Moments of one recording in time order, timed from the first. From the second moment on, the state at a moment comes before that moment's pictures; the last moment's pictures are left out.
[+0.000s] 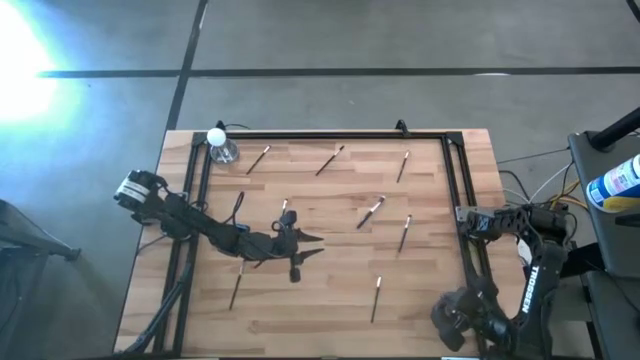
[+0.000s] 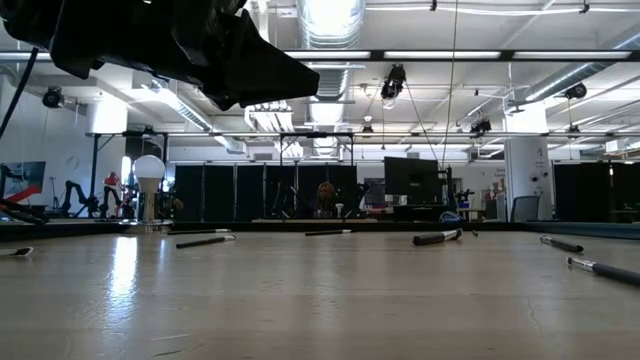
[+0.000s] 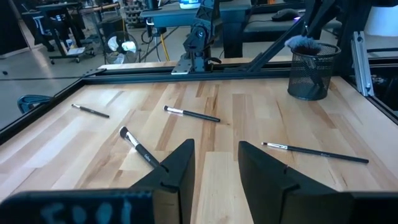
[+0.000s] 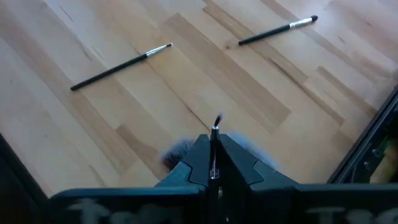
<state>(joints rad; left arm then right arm) -0.35 1.58 0.64 0.78 -0.48 -0.03 1.29 1.81 1.45 -1.57 0.54 2.18</state>
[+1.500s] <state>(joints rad) -0.33 1.58 0.57 0.83 -0.46 -0.01 1.05 1.77 1.42 -1.52 0.84 1.69</state>
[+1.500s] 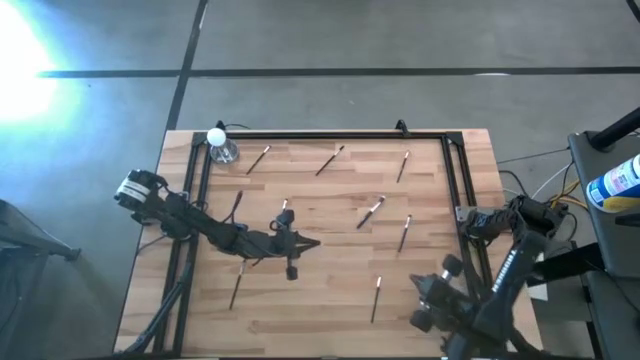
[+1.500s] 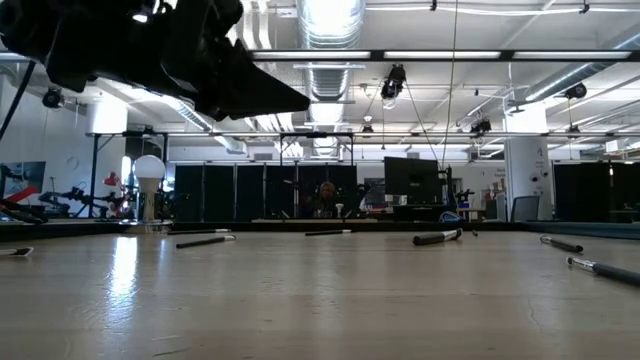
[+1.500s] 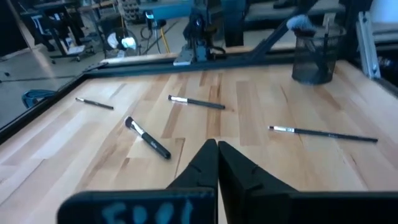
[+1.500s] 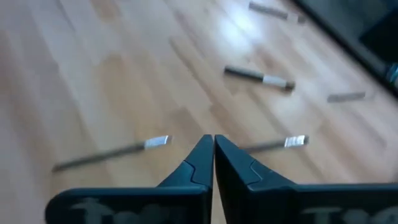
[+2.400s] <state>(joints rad) -0.30 1.57 0.47 0.96 -0.46 -0.01 0.16 1.34 0.61 -0.28 0.69 1.07</state>
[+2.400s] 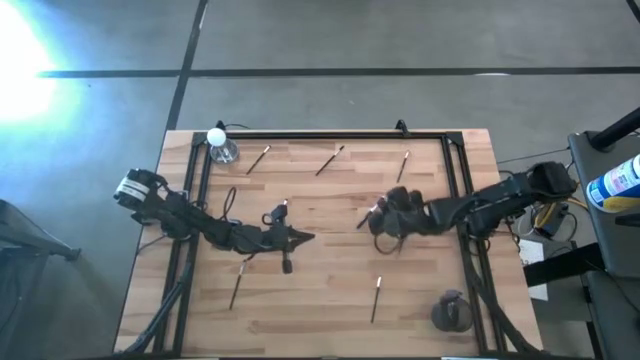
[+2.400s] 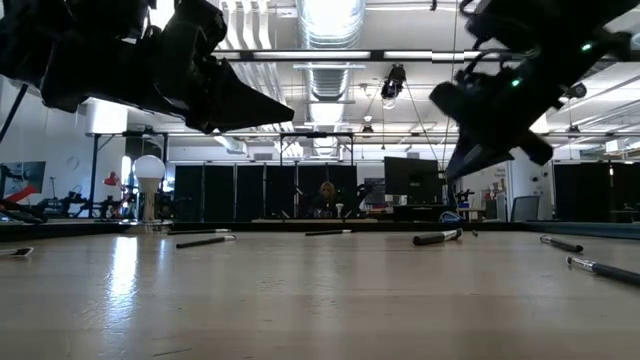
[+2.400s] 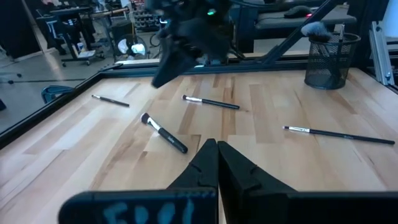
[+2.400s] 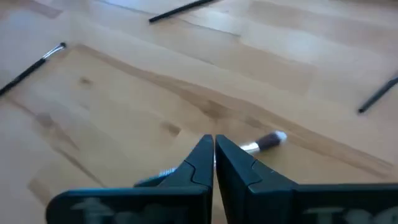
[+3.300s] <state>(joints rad) -0.30 1.57 0.47 0.92 -0.46 -0.05 -0.11 1.60 0.65 -0.21 0.43 1.17</state>
